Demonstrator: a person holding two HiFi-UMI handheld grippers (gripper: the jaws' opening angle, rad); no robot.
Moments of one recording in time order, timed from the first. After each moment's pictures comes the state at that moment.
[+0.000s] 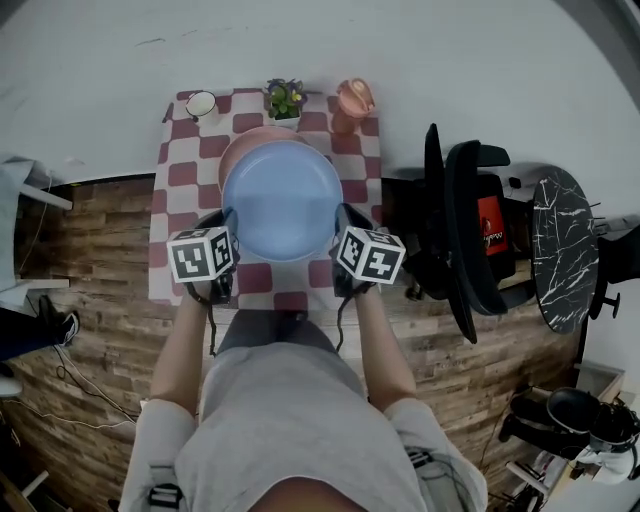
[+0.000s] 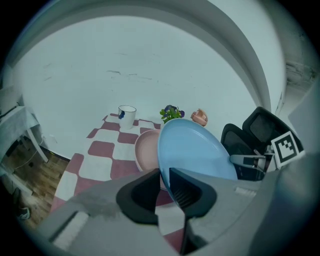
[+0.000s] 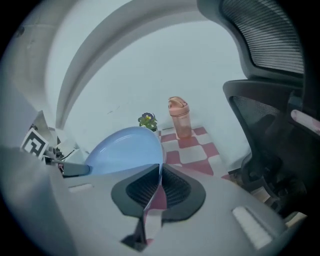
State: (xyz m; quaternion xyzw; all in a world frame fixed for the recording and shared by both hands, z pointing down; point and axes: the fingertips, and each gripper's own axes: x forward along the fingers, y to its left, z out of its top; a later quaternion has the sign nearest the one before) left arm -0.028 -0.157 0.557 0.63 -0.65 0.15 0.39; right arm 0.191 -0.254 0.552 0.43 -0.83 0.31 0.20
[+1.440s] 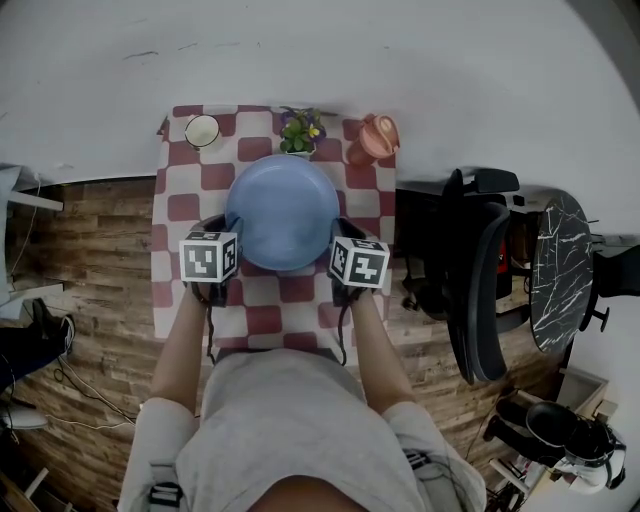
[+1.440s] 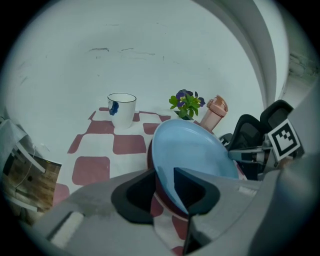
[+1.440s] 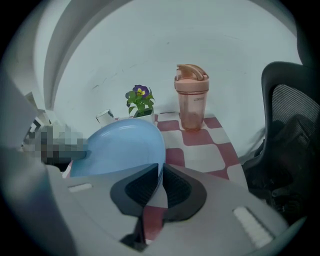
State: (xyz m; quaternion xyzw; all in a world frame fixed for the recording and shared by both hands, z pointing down) left arm -0.082 -0.237 0.608 0.64 -0.61 0.21 0.41; right arm 0.133 -0.317 0.616 0.42 -0.79 0.30 0.32
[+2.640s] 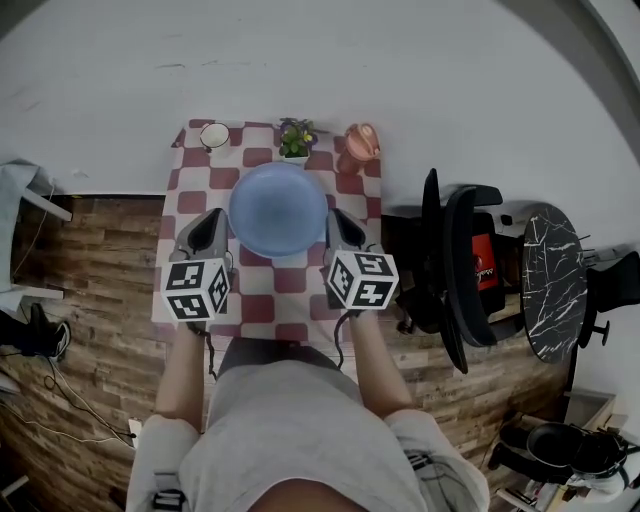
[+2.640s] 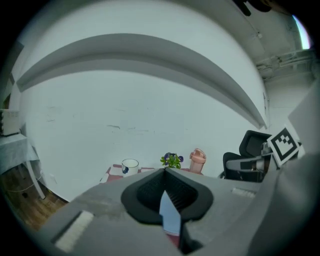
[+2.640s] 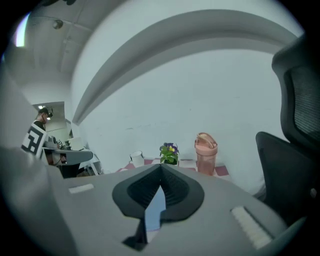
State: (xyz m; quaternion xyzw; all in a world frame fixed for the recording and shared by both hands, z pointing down) left arm -0.071 -0.183 0.446 0.67 -0.72 0.06 0.18; right arm 0.122 -0.275 0.459 0.39 -0.90 0.18 0.13
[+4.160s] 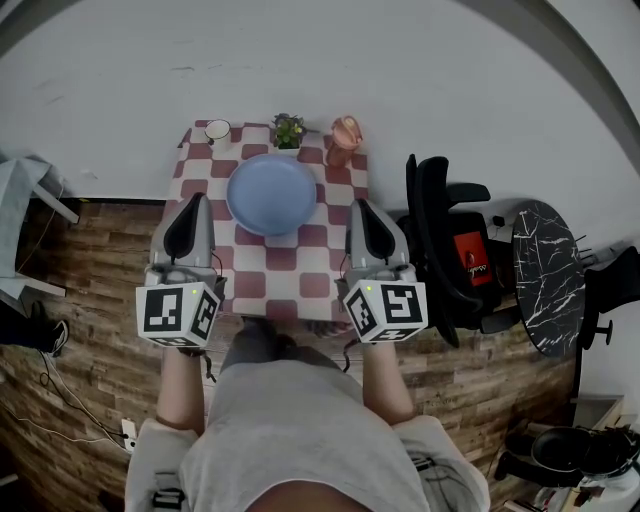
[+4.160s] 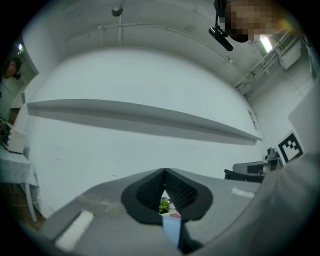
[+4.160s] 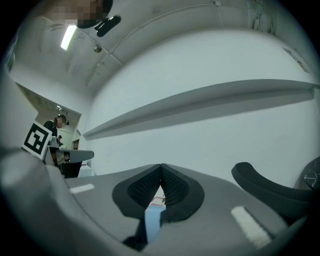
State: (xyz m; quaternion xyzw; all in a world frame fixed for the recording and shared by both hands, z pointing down) left arm -0.009 -0.079 0.285 0.67 -0.74 -0.05 -0.02; right arm 0.201 -0.173 0.291 0.39 -0.92 0.01 -0.04
